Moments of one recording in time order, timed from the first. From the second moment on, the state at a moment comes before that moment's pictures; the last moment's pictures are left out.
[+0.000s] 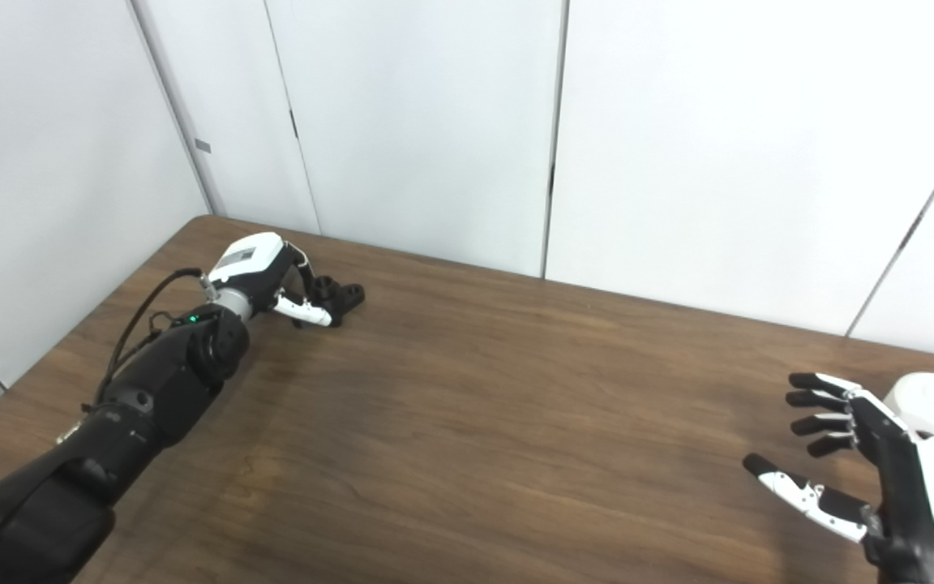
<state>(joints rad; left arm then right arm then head) -0.58 0.60 -0.22 0.65 0.62 0.14 0.04 -0.11 -0.22 -0.03 -0.17 -0.36 -0.04 -0.03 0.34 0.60</state>
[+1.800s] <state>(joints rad) -0.49 0.27 -0.45 0.44 0.58 -0.33 -0.05 -0.13 -0.22 -0.02 -0.10 -0.42 -0.12 -0.08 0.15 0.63</state>
